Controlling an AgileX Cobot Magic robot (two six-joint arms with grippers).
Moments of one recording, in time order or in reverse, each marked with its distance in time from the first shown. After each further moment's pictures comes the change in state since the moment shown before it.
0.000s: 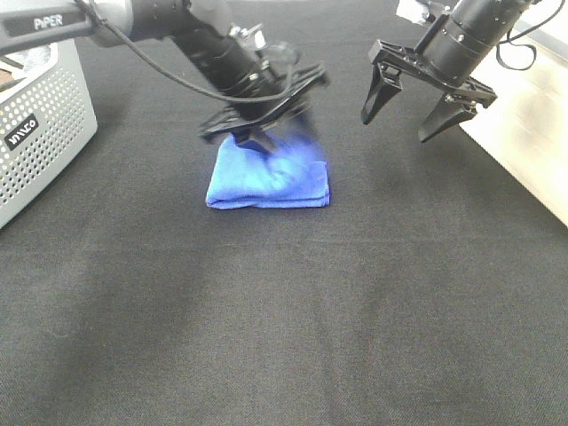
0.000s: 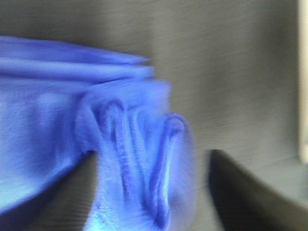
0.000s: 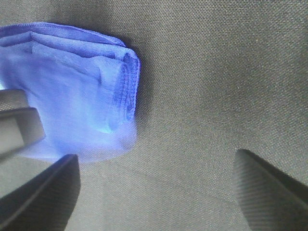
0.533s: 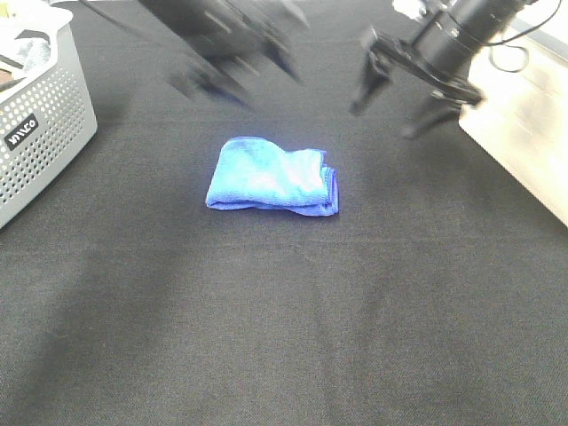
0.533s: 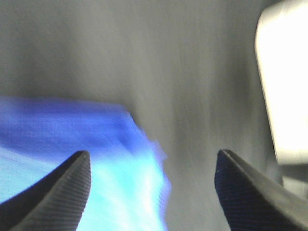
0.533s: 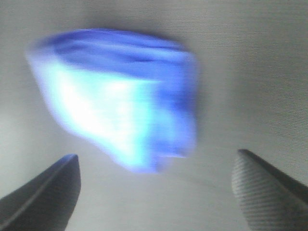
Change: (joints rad) left arm 0.150 -0.131 0.000 0.077 -0.034 0.074; right arm 0.019 0.000 0.000 0.189 0.000 -0.037
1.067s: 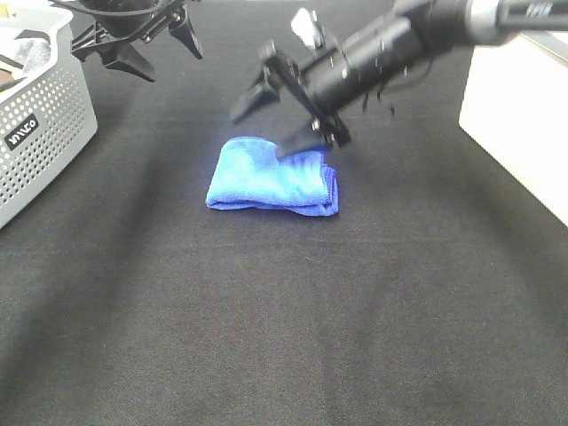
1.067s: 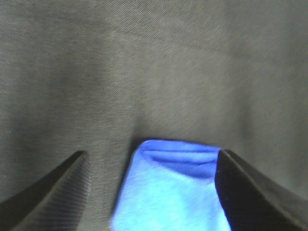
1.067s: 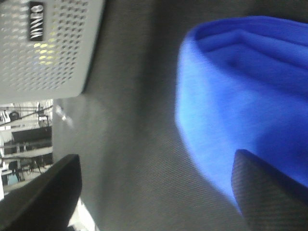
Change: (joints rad) left arm 0.120 -0.028 0.000 0.056 0.145 0.073; right arm 0.144 0.174 0.000 0.381 -0.123 -0.221
